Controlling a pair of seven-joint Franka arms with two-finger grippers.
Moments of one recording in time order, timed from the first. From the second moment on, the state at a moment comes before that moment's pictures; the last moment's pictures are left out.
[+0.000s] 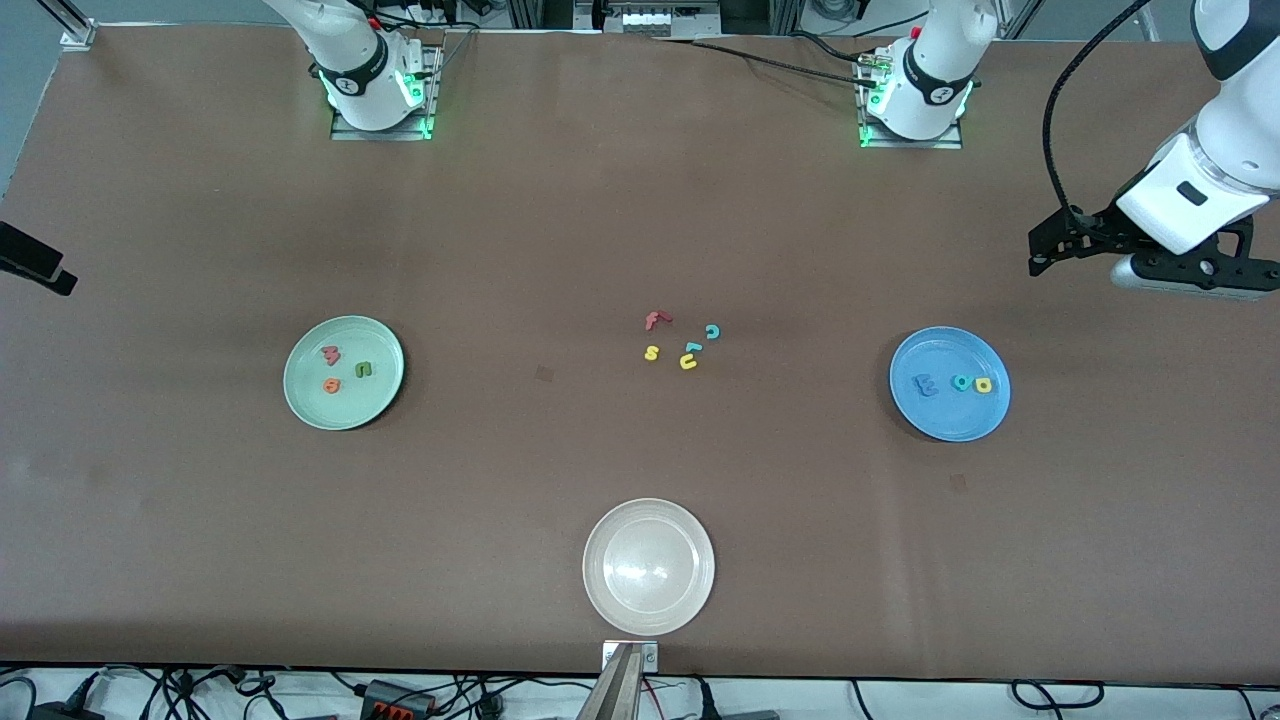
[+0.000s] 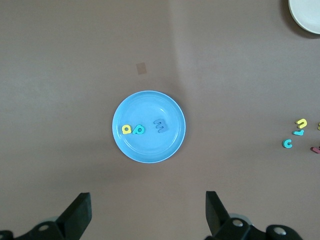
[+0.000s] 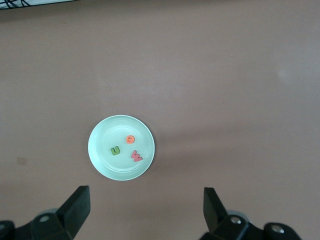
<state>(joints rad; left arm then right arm) -0.06 -0.04 0.00 -1.77 0.00 1.74 0.02 -0.06 0.10 -0.08 -1.47 0.00 1.64 0.00</state>
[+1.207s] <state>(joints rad) -0.06 -0.04 0.00 -1.77 0.00 1.74 0.02 0.01 0.01 -0.13 -1.61 -0.03 1.65 0.00</state>
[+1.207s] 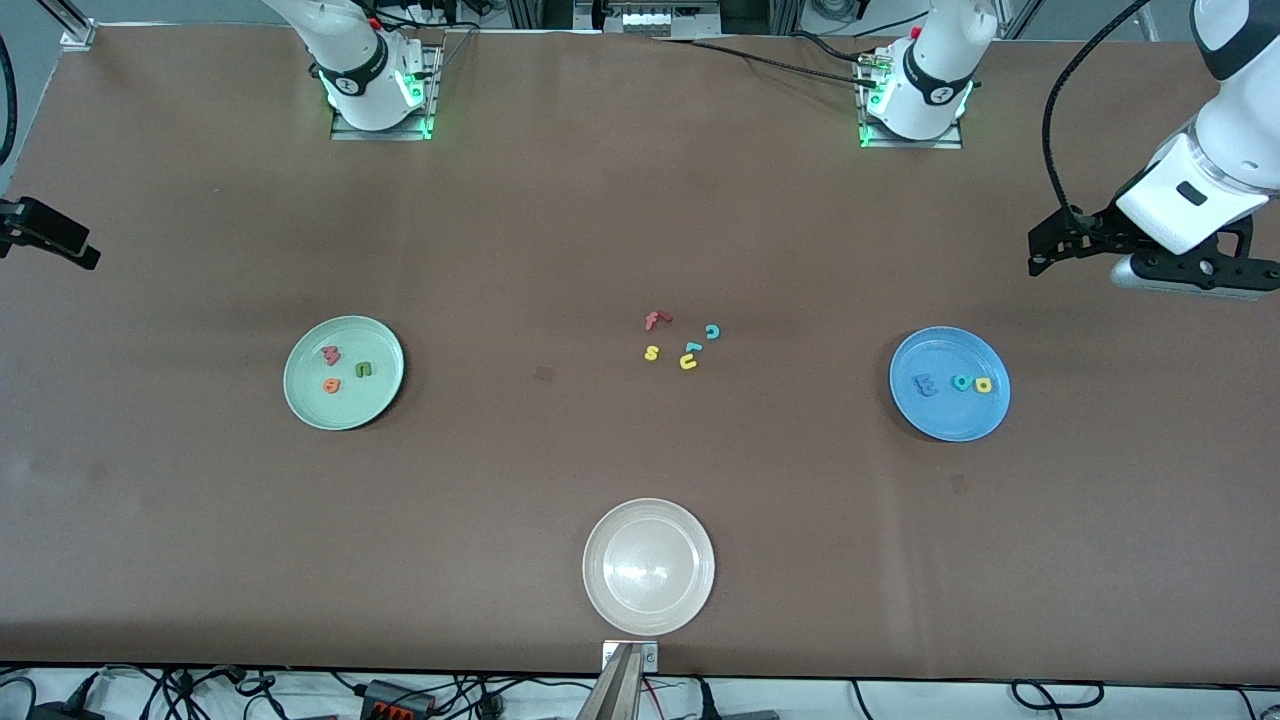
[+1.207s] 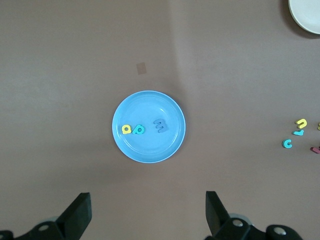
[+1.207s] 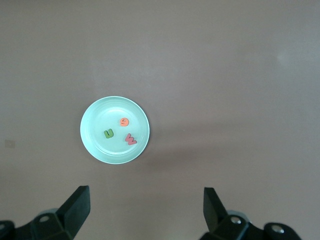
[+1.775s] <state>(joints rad) -0.06 -0.04 0.00 -1.77 0.00 1.74 0.02 0.02 -0.07 -0.13 -1.71 -0.05 1.71 0.00</state>
